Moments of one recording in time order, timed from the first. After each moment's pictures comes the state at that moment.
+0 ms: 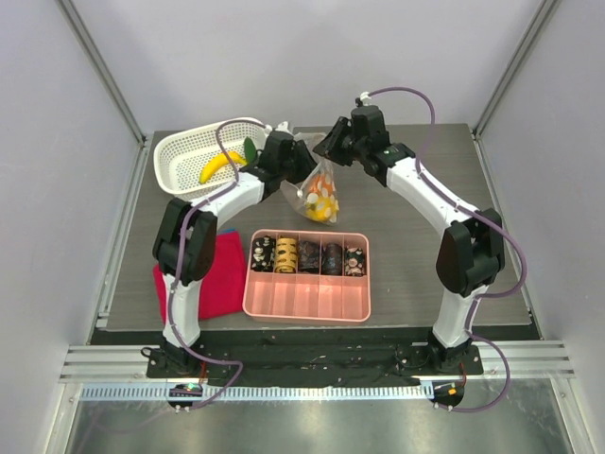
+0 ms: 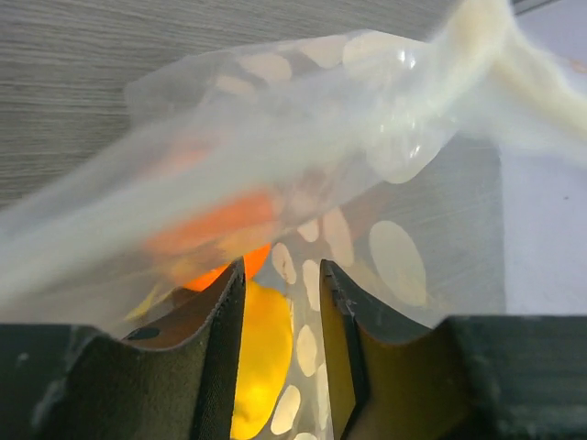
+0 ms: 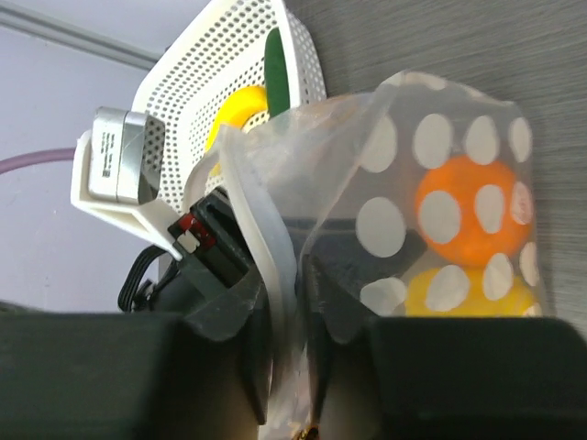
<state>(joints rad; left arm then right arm) -0.52 2.05 1.60 -0.06 0.08 -0.75 0.44 1.84 1.65 -0.26 -0.11 0.80</state>
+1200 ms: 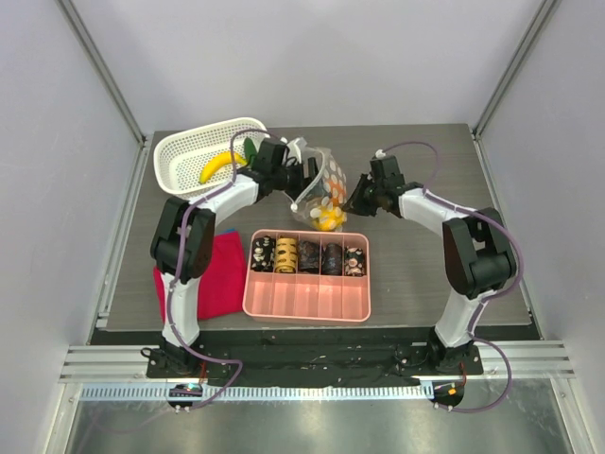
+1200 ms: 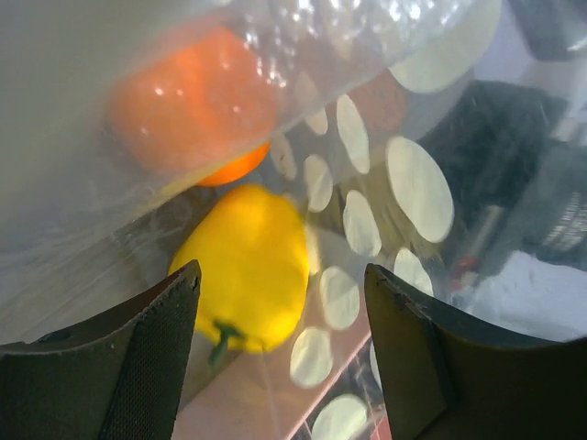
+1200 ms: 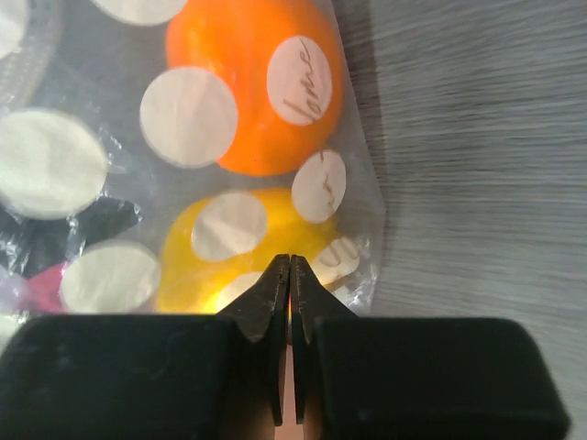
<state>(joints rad) -0.46 2.05 1.53 -0.15 0.58 -0.58 0.31 1.78 1.16 -0.19 -0.22 0.70</state>
